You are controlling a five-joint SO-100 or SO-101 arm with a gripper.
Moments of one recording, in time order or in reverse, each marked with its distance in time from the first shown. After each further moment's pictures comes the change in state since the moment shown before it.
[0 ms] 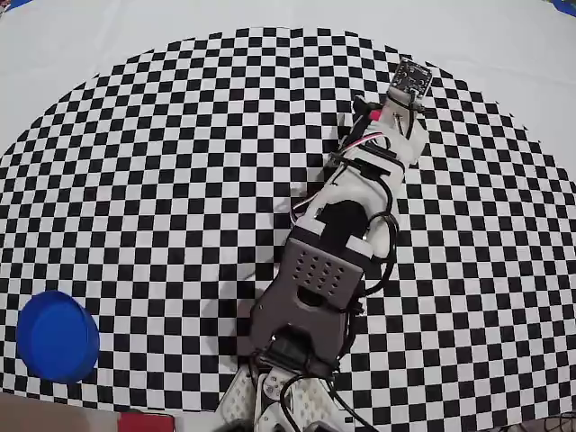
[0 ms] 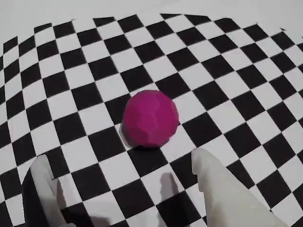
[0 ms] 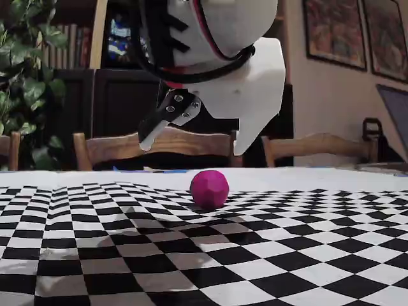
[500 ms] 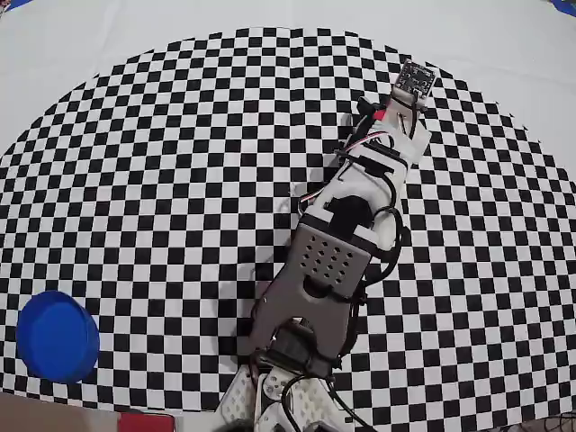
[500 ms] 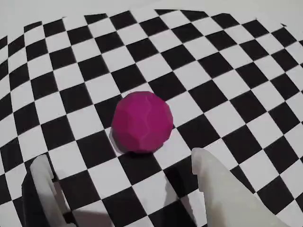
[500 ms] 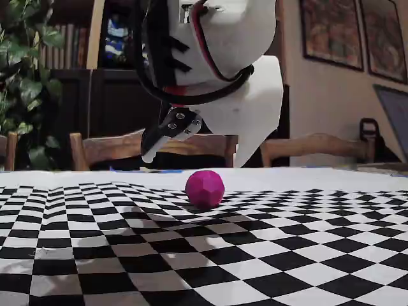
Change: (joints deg) arm 0.7 -5.7 -5.4 0.2 0.0
